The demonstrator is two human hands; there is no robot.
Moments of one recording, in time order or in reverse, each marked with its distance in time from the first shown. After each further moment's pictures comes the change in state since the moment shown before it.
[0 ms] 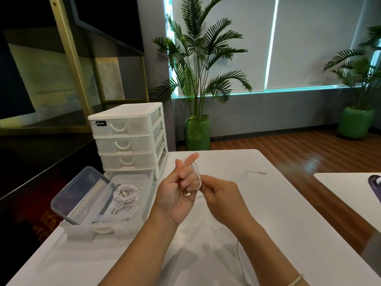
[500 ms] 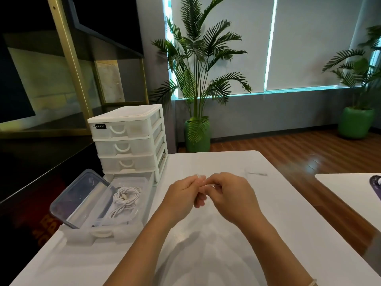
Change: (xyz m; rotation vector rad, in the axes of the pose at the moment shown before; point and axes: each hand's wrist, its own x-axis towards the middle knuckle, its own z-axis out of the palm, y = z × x) left_hand 0.002 -0.002 -0.014 1.400 0.042 0.117; right_hand 0.002 -0.009 -0.024 -0.237 -0.002 0.035
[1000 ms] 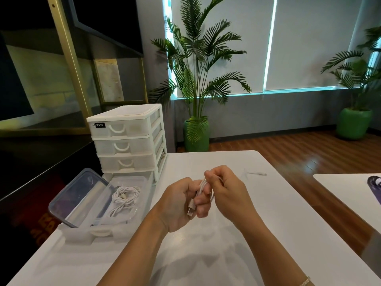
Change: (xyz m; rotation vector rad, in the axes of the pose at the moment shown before) left_hand -0.005 0.006 -0.006 -0.673 -0.436 -0.166; right_hand 0.003 -0.002 0.007 0.465 0.009 0.173
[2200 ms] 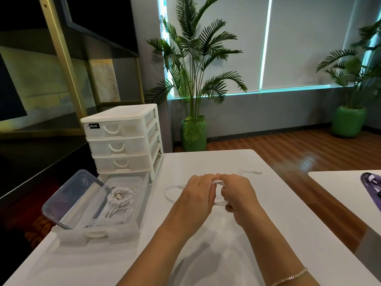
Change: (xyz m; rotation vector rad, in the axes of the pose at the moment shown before) left_hand 0.021 -0.031 0.020 1.453 0.436 0.639; right_hand 0.012 0.009 -0.014 0.135 0.052 0.442
